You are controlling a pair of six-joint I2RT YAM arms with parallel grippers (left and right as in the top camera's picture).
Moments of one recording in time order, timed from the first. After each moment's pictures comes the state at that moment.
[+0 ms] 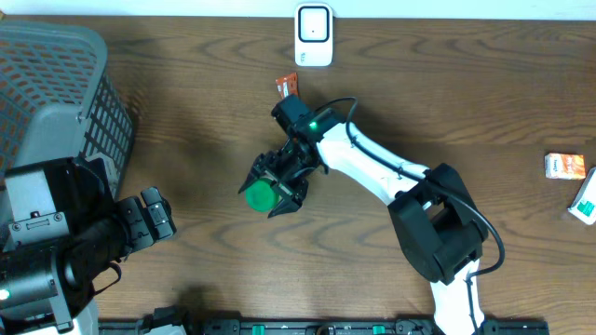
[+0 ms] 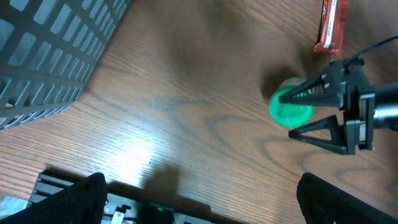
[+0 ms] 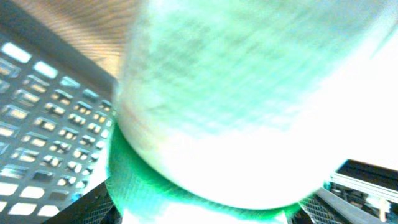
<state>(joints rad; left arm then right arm) 0.23 0.98 1.45 -1.58 0.12 -0.17 0.68 2.12 1.57 -0.85 -0.91 1.19</state>
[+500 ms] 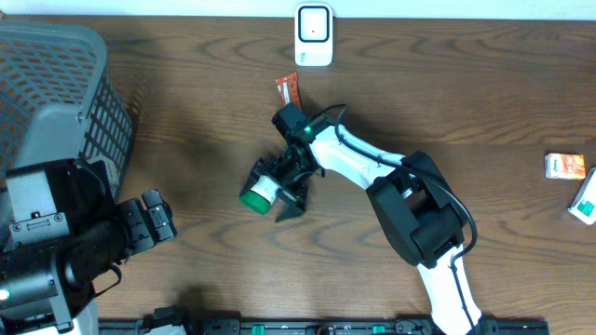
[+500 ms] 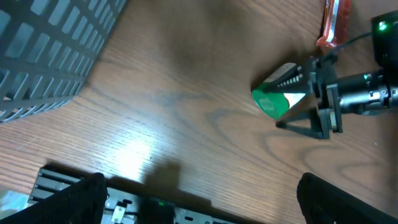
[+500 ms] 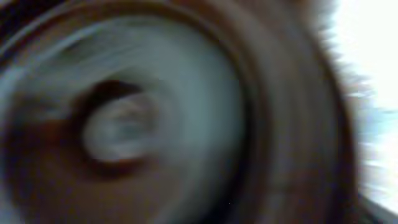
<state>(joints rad) 0.23 0.98 1.45 -1.60 0.12 -0.17 0.67 2.25 1.57 -0.80 -0.86 1.12</state>
